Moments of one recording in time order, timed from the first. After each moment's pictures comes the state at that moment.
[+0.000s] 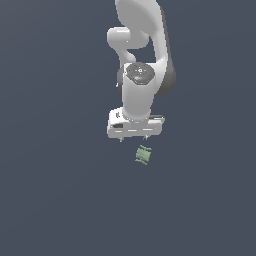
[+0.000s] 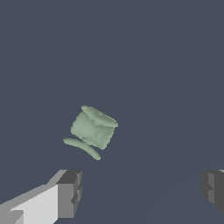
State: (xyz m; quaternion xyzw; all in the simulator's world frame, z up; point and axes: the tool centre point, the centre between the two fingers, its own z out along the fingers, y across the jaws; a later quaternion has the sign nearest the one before) arm 0.005 0.023 0.164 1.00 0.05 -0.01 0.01
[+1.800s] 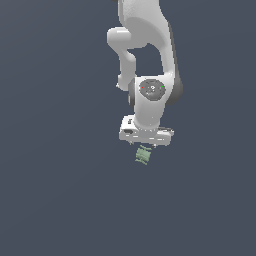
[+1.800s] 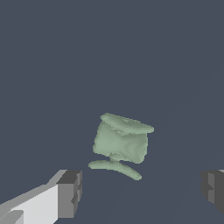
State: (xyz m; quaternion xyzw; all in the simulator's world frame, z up) arm 0.007 0.065 0.122 1.00 -0.08 -0.01 0.00
